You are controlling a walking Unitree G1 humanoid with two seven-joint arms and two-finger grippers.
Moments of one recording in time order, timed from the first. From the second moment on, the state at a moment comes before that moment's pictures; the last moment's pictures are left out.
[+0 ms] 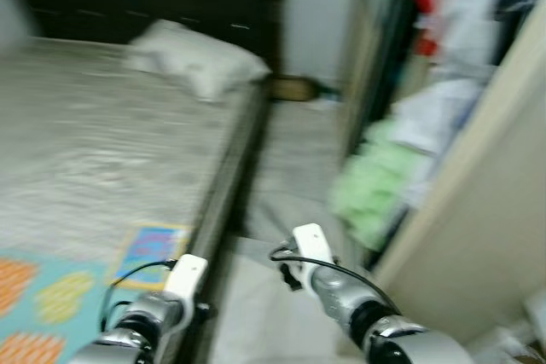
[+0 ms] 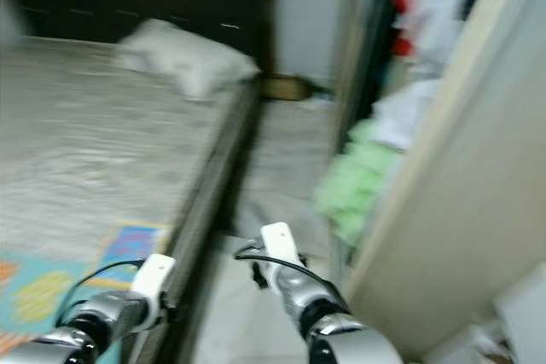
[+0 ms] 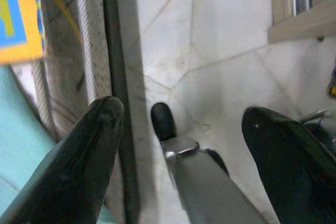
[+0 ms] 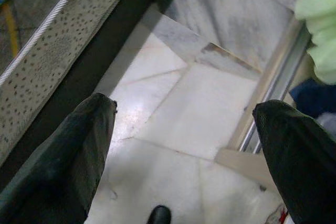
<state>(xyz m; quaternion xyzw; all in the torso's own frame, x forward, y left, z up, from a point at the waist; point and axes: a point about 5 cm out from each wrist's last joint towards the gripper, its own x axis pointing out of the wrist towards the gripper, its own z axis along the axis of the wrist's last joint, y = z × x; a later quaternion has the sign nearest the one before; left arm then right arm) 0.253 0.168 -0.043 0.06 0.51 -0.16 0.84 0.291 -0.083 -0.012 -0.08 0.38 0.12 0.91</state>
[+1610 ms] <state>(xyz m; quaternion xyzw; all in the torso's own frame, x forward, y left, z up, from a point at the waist) 0.284 0.161 -0.021 0.11 0.40 -0.14 0.90 0.300 -0.090 -0.004 -0.05 0.35 0.12 0.93</state>
